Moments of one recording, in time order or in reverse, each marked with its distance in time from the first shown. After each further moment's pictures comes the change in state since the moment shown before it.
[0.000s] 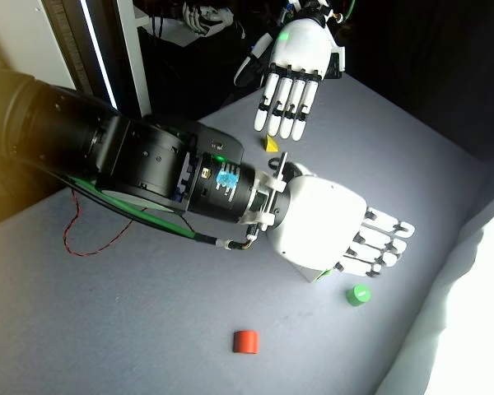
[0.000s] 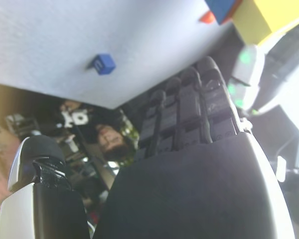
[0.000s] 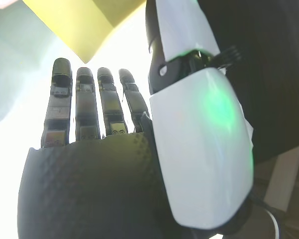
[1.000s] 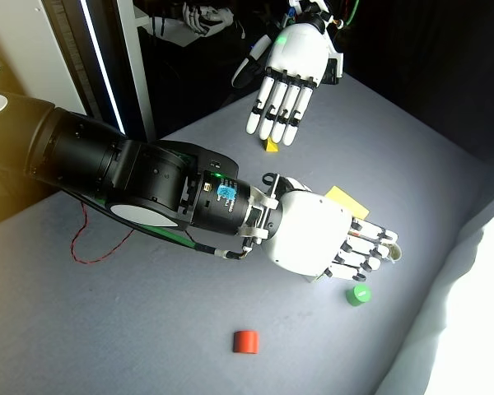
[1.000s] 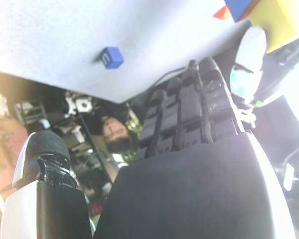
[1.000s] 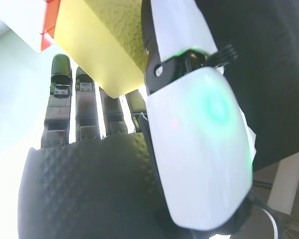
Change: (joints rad) left arm -0.067 -0.043 0.029 0.169 0.000 -0.164; right arm -0.061 -0.041 0.046 -0.008 0.042 0.015
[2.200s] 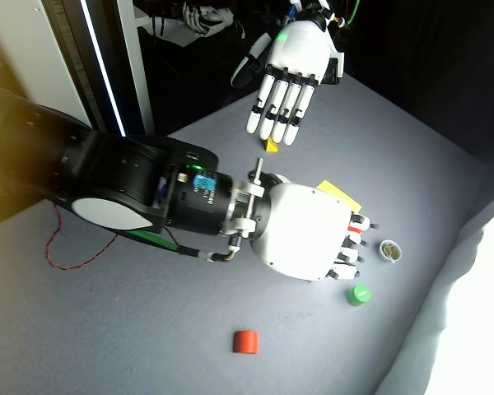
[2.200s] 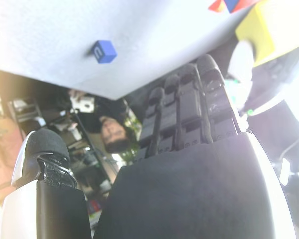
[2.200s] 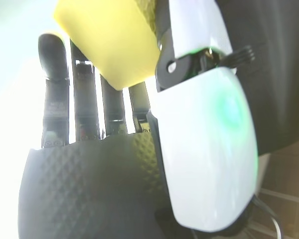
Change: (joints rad) left arm -0.023 -0.005 0.000 0.005 0.007 -0.021; right arm 0.027 0.151 -0.086 -0.174 0.039 0.008
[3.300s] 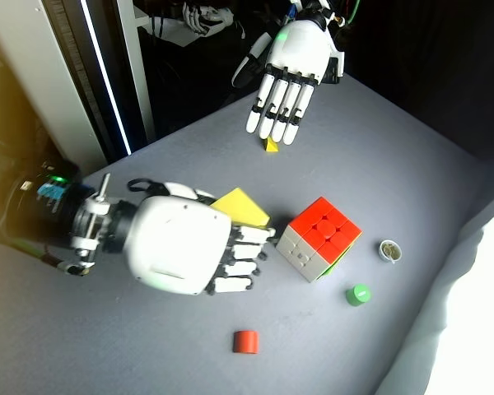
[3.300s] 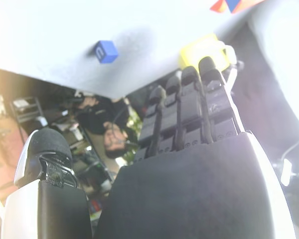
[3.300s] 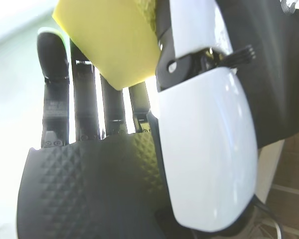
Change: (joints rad) left arm -0.008 0.001 -0.001 0.030 0.000 -0.030; right arm -0.415 0.252 -0.236 -0.075 0.341 0.179
